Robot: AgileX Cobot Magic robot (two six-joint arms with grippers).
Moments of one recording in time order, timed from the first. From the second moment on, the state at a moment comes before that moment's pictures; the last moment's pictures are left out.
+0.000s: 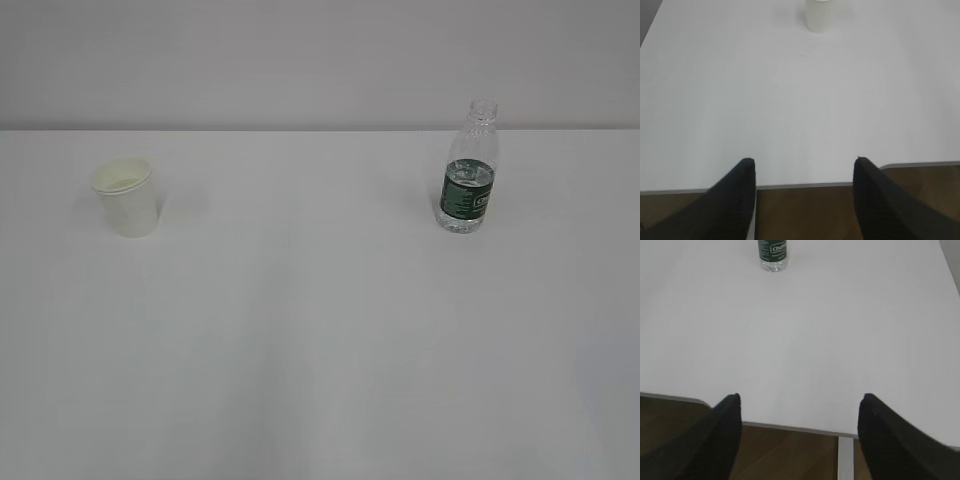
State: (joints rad) left arm -0.04 0.01 -0.55 -0.01 1.17 -0.05; right arm 0.08 -0.02 -0.54 -0.03 1.22 -0.04
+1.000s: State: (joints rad) left arm -0.04 0.01 -0.51 -0.01 1.11 -0.03; right arm 0.08 -0.02 -0.51 -0.11 1.16 0.03
